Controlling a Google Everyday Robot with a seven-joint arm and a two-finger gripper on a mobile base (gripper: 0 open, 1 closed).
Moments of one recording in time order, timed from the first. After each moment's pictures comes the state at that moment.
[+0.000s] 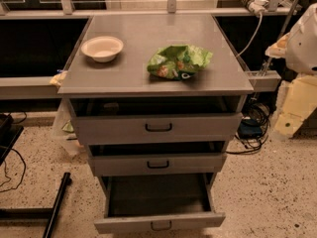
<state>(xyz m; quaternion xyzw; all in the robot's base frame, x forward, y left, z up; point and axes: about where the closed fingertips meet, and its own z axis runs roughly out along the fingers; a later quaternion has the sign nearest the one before) 0.438 -0.217 0.976 -0.60 0.78 -0.03 0.16</state>
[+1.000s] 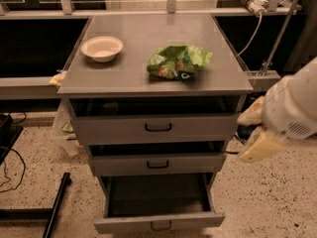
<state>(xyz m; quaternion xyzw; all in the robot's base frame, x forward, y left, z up) 0.422 -0.199 0.881 -0.61 0.77 0.02 0.19</state>
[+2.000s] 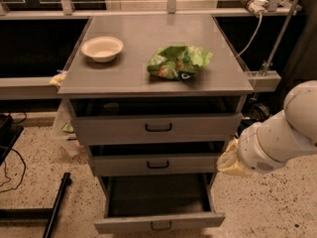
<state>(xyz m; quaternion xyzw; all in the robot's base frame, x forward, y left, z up) 0.421 -0.181 0.764 -0.60 0.77 0.07 0.20</state>
